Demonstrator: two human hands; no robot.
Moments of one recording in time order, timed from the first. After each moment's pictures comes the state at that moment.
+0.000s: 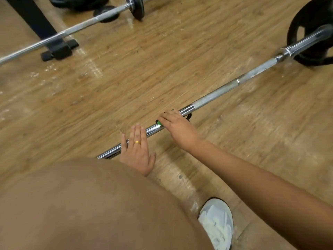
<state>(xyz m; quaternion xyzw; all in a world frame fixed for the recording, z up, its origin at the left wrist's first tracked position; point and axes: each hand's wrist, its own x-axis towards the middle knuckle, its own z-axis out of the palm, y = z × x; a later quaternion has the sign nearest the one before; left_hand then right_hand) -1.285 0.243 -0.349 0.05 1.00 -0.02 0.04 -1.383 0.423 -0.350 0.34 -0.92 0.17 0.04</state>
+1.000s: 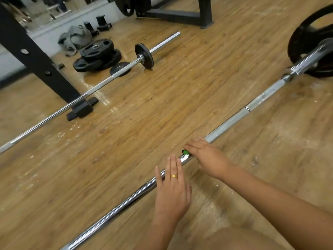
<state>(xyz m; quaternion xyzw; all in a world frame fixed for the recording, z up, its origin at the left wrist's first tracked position) -1.385 0.251 -0.358 0.13 0.99 -0.03 -0.02 -1.486 0.425 -0.355 0.31 -0.93 0.20 0.07</state>
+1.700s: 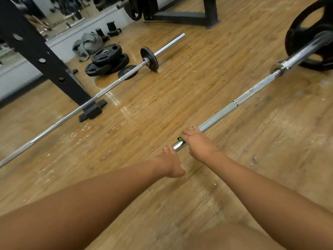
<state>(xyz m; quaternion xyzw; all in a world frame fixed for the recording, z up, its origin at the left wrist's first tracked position) -1.472 0.279 -0.263 0.07 0.92 -0.09 0.37 -1.524 0.415 -0.343 0.27 -0.94 0.22 0.02</state>
